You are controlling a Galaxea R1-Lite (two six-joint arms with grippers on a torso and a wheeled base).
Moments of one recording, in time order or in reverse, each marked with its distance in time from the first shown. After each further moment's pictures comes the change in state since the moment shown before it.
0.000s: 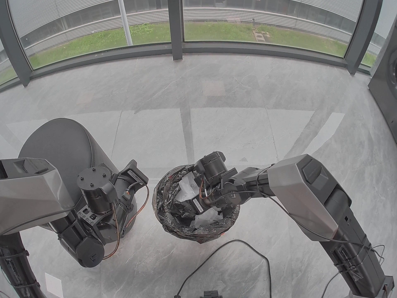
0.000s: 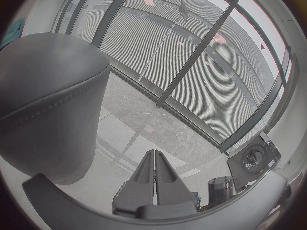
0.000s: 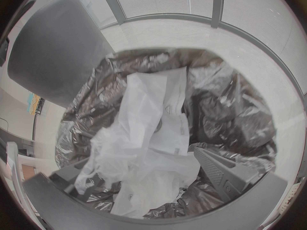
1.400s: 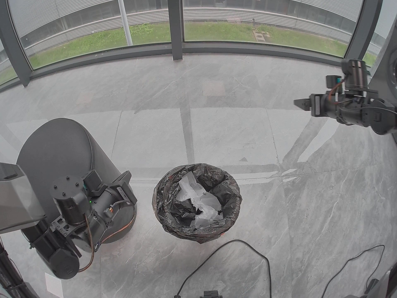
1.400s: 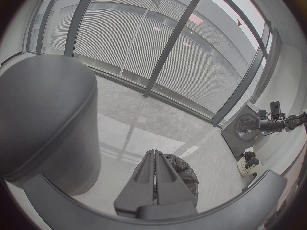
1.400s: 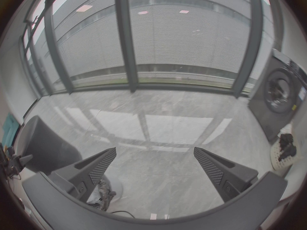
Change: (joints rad) left arm 0.037 -0.149 0.202 0.002 -0.214 0.211; right arm -0.492 -0.861 0.621 -0.295 -0.024 0.082
